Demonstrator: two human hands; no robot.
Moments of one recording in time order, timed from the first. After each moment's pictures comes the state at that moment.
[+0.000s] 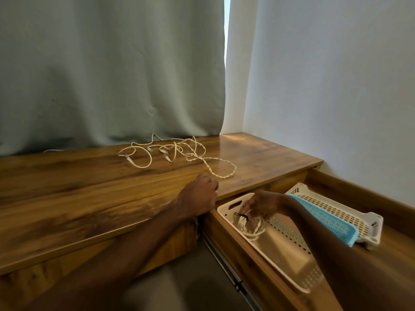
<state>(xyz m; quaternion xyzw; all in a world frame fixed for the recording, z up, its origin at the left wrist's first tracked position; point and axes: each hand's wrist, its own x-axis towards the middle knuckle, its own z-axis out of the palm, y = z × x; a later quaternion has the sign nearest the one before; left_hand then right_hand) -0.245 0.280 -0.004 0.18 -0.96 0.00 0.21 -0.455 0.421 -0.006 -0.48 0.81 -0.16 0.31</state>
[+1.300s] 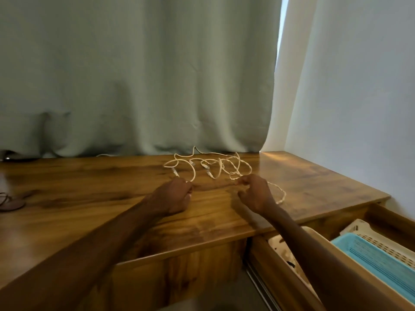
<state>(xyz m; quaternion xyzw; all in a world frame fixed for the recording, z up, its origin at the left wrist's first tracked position) -0.111 0.132 0.012 0.30 -0.94 0.00 0.17 -0.351 0.273 0.027 -0.57 0.73 -0.37 -0.05</state>
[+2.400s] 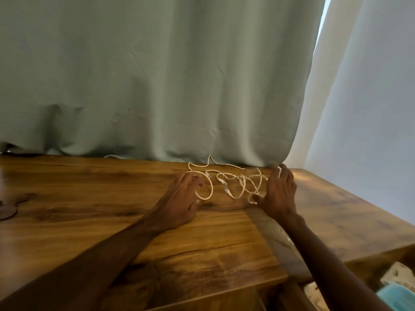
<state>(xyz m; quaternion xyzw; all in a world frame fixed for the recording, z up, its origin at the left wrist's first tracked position) -0.103 0.068 -0.007 0.21 -0.89 0.05 0.40 -0.371 0.188 0.046 -0.49 0.80 -0.25 -0.22</state>
